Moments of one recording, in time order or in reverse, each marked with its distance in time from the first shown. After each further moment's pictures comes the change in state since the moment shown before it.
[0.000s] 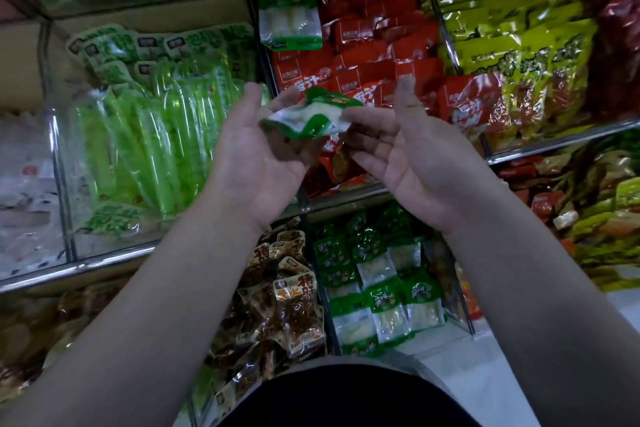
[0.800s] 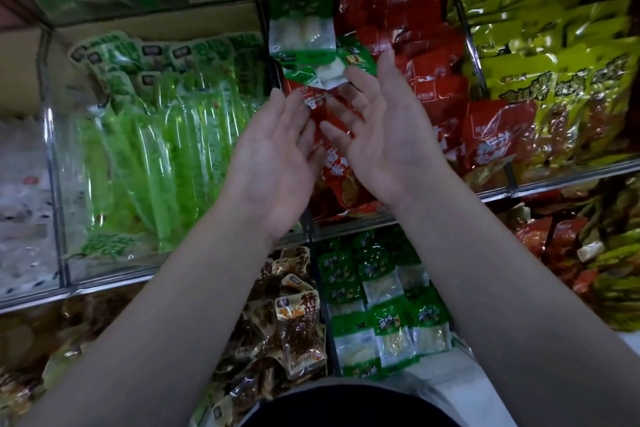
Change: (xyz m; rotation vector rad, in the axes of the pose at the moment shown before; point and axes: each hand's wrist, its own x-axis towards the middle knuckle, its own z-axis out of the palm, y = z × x) left_hand 0.030 0.000 0.005 0.164 -0.101 0.042; right_hand 0.066 -0.011 0.034 0.230 0.007 -0.045
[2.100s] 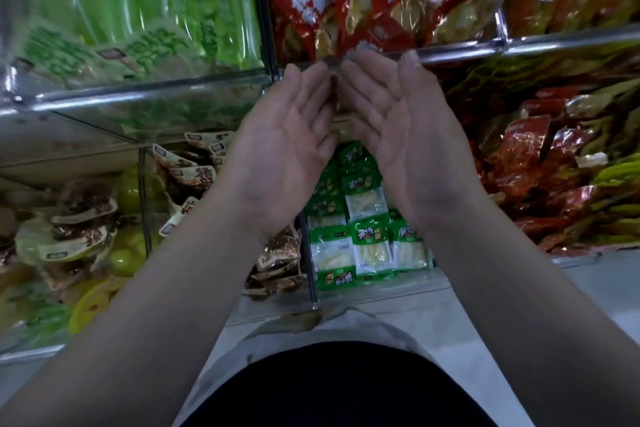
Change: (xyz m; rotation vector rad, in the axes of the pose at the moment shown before) left_hand -0.106 -0.123 -0.001 0.055 -0.098 0.048; right_hand -0.129 0.082 -0.105 -0.239 -0.163 -0.148
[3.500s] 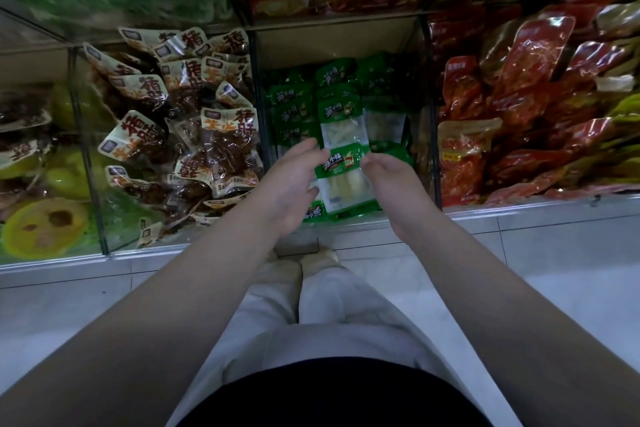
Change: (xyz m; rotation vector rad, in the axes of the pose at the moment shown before) left_hand -0.007 -0.161 -0.018 0.213 0.342 -0.472; right_hand -0.049 0.139 -0.103 -0.509 0.246 0.577
